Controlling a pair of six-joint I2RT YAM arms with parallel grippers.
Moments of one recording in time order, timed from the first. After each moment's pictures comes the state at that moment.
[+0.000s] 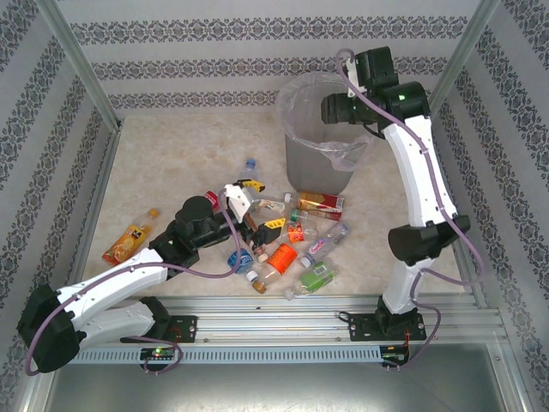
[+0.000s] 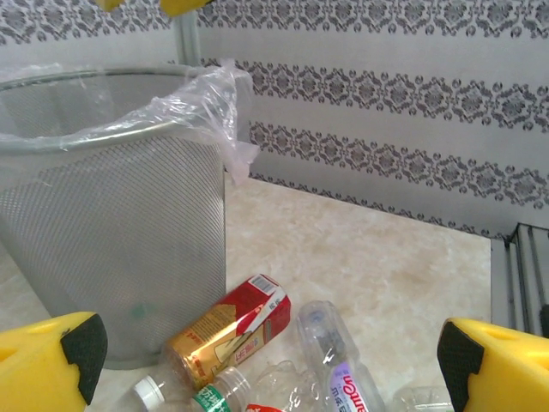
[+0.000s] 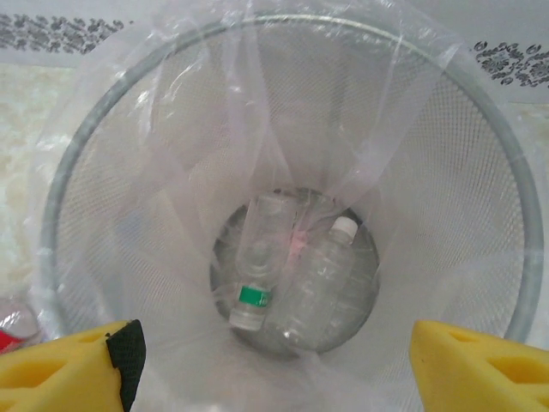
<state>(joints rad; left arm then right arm) -0.76 1.05 0.69 0.26 0.25 0.05 0.28 1.83 2.32 -1.28 0.02 0.17</state>
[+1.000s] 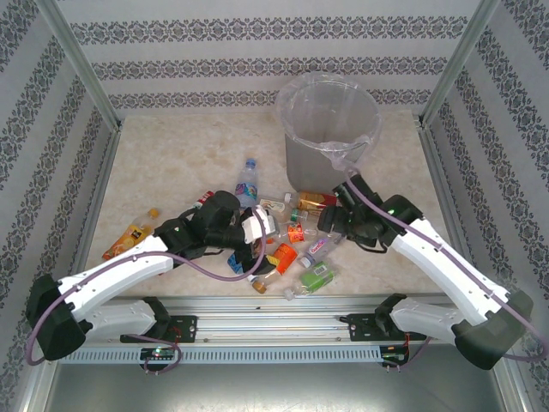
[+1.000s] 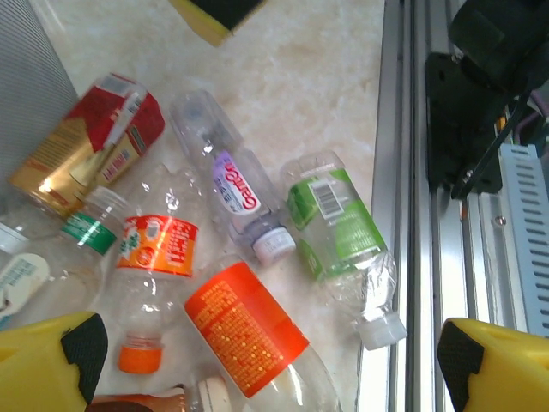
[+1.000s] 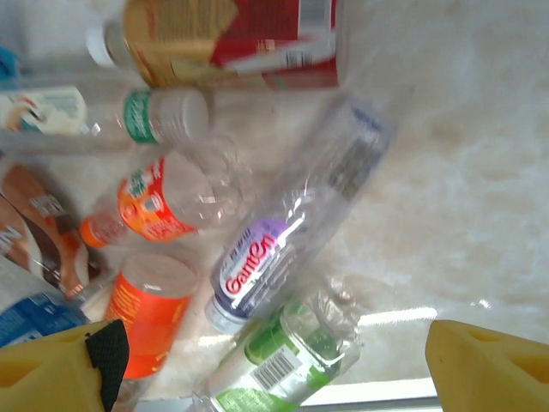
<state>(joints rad) -0.82 1.14 0.89 -0.44 0.42 0.31 0.63 1.11 1.07 -1.13 0.10 0.91</state>
